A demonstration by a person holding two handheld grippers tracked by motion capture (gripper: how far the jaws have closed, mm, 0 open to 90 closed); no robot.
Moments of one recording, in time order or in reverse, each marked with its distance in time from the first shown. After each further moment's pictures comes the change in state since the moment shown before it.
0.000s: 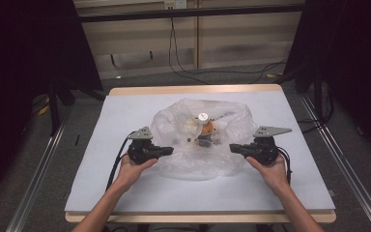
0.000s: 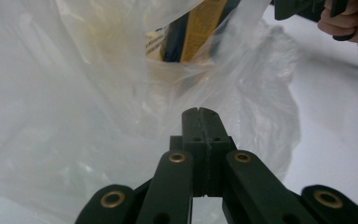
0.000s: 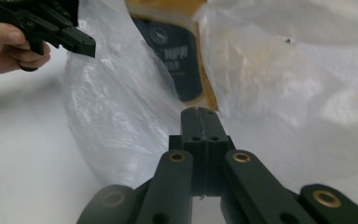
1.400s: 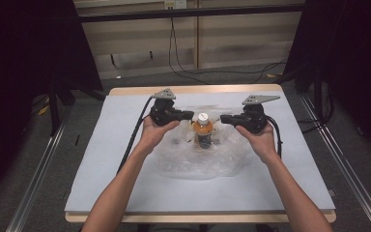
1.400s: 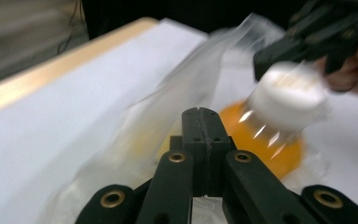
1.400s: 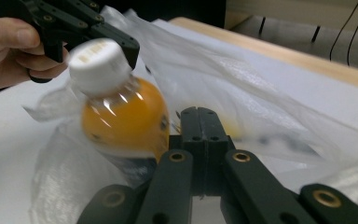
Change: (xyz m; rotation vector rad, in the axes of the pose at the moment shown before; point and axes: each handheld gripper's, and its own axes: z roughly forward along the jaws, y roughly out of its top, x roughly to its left) left arm 0.035 0.100 0.059 0.014 0.027 0.028; right arm -0.029 0.075 0.035 -0.023 -0.017 -0.034
